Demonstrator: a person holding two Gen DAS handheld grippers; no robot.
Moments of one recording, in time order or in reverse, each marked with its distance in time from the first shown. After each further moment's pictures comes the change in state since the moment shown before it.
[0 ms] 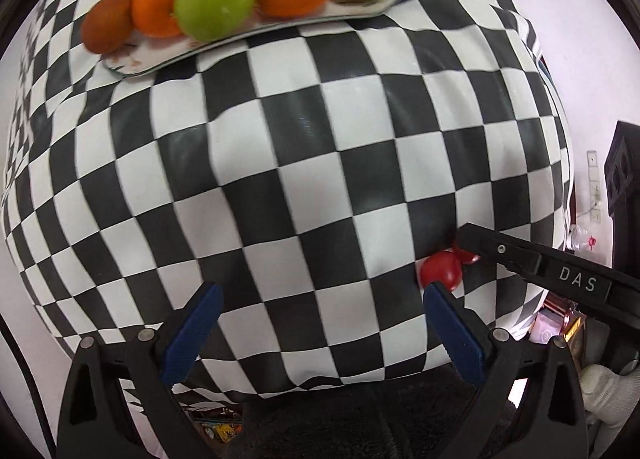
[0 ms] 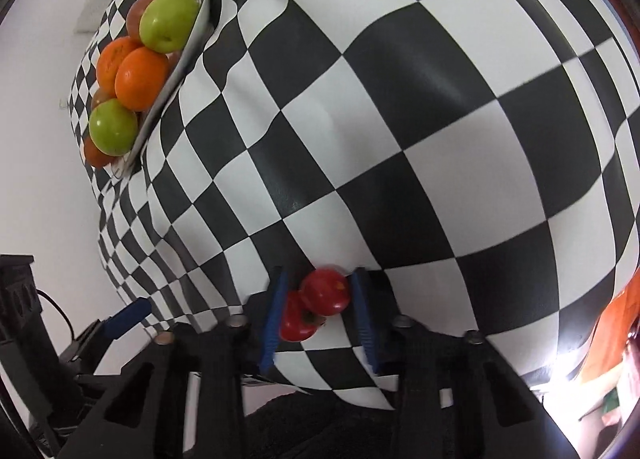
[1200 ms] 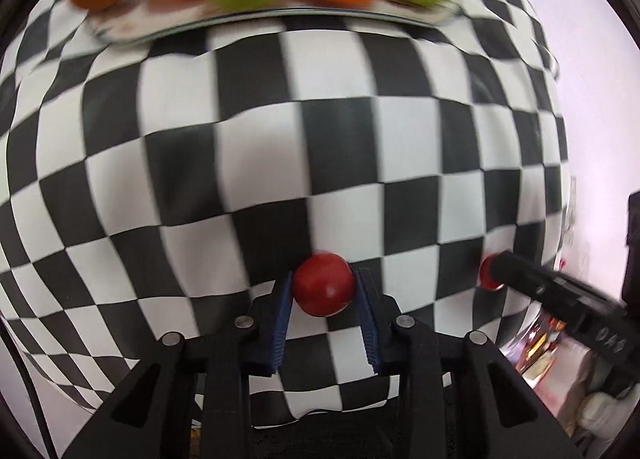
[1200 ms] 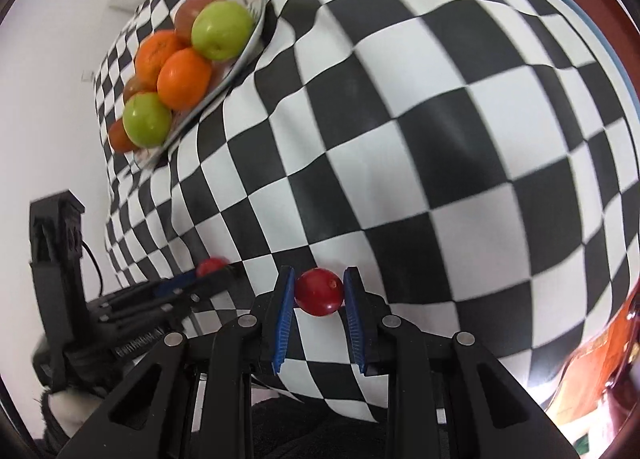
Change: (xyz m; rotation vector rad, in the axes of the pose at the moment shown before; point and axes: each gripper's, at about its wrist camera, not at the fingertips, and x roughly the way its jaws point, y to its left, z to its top) left arm 0.044 0.011 0.019 -0.123 0.032 -0.141; right arm -0.015 0.029 0.016 -0.153 -0.025 -0.027
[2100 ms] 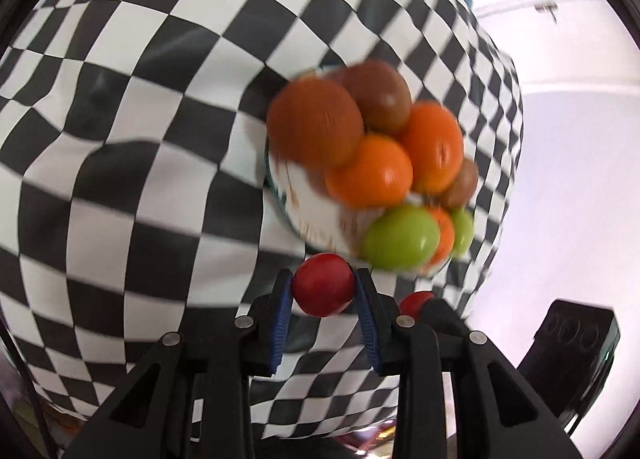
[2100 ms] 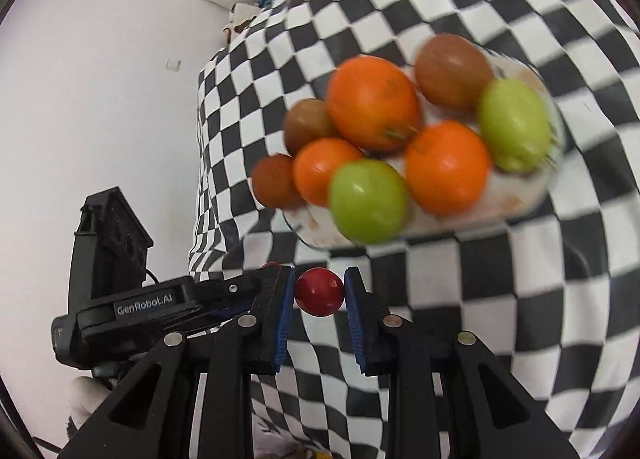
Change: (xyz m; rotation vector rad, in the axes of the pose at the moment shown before) left arm -0.098 0.177 0.081 -0.467 -0.146 -0.393; right arm 0.016 0.188 0.087 -0.207 -0.136 0.212
